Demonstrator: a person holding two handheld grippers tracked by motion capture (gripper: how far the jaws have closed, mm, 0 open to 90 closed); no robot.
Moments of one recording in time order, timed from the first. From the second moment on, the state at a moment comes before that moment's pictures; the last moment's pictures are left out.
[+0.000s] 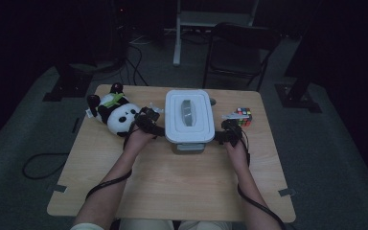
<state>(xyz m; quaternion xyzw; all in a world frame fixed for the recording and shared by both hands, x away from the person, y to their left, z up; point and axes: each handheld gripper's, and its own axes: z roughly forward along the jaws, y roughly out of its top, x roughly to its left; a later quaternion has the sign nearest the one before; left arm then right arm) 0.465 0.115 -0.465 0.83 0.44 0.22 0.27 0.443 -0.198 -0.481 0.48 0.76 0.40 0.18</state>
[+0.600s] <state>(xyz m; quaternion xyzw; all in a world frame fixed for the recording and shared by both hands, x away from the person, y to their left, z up) 0.433 0.114 -0.465 0.84 0.42 0.22 0.28 0.401 -0.204 -0.478 0.44 0.77 0.41 0.18</state>
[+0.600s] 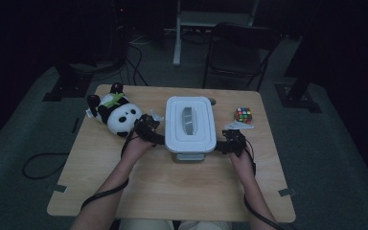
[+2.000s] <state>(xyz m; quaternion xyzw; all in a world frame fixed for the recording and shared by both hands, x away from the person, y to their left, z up) 0.417 0.135 -0.465 0.81 0.43 0.23 0.31 0.371 -0.238 -0.503 0.46 0.75 0.44 0.19</state>
